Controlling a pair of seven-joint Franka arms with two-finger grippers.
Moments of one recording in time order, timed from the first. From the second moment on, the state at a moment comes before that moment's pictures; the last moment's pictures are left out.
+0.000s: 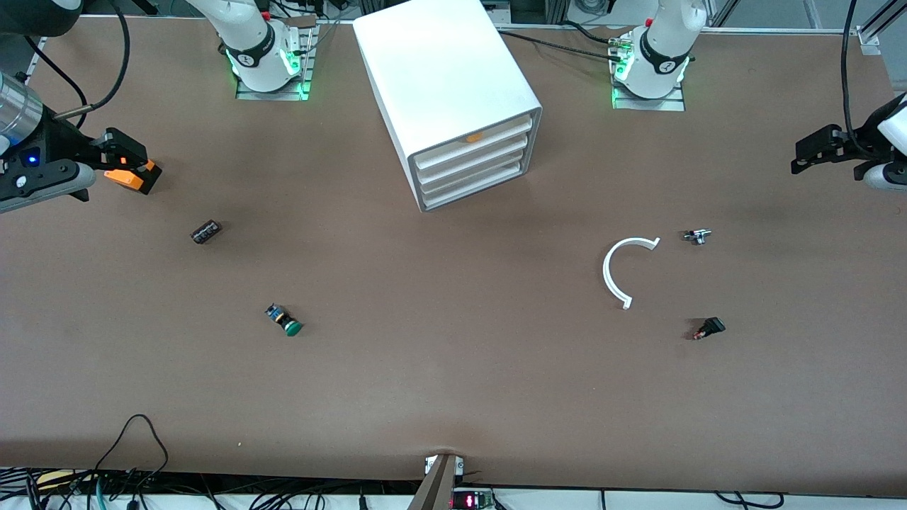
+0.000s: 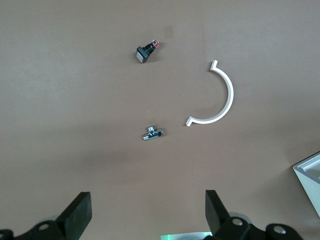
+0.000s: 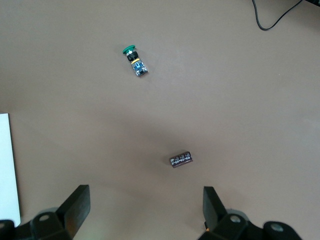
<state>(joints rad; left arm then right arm) -0.01 -0.02 0.08 -1.66 0.01 1.55 0.18 0.04 0.03 0.01 -1.62 -0.01 1.64 -0.31</state>
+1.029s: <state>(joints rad) -0.05 0.26 -0.08 -1.64 -0.30 1.49 0.20 0.05 0.03 0.01 -1.62 -0.01 1.68 -0.31</state>
